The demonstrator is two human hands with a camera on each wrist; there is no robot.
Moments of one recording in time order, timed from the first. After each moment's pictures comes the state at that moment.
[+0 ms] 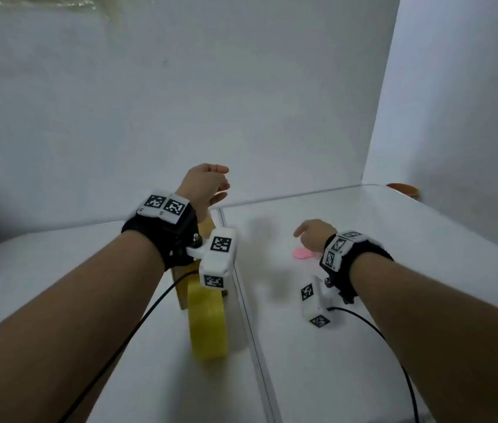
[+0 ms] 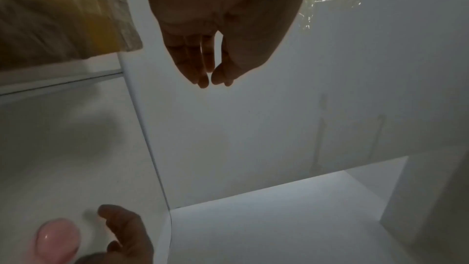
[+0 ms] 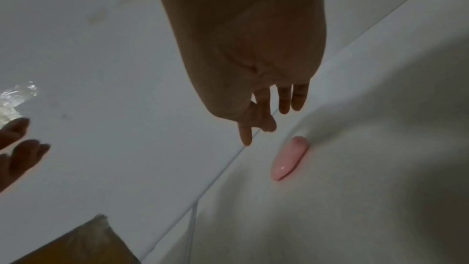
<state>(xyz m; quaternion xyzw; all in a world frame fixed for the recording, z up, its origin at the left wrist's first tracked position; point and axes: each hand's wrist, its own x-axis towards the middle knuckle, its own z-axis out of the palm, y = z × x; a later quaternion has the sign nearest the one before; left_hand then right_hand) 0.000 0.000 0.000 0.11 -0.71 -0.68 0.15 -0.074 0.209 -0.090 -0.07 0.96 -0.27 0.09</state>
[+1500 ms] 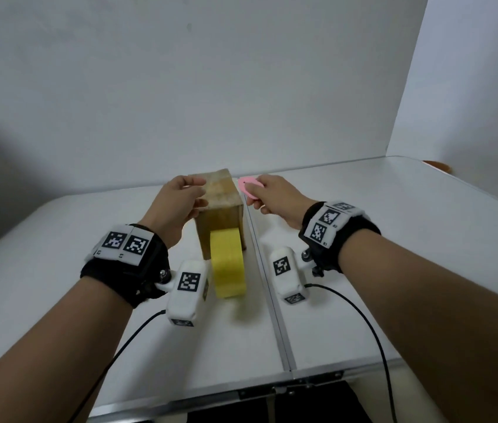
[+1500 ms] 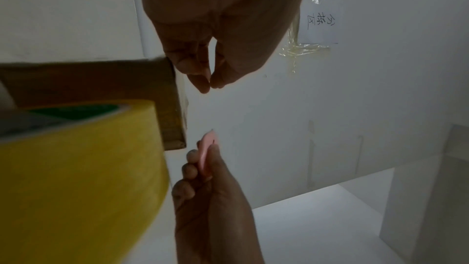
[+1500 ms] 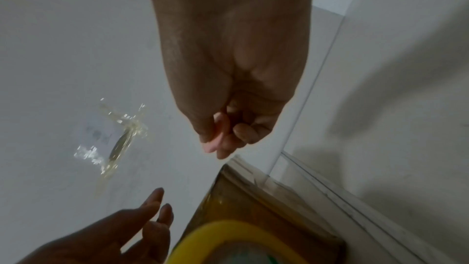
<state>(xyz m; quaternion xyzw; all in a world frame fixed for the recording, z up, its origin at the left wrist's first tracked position) 0.112 -0.031 -0.056 0.17 -0.72 -0.65 0.19 0.017 0.133 -0.065 -0.25 0.79 -0.55 0.13</state>
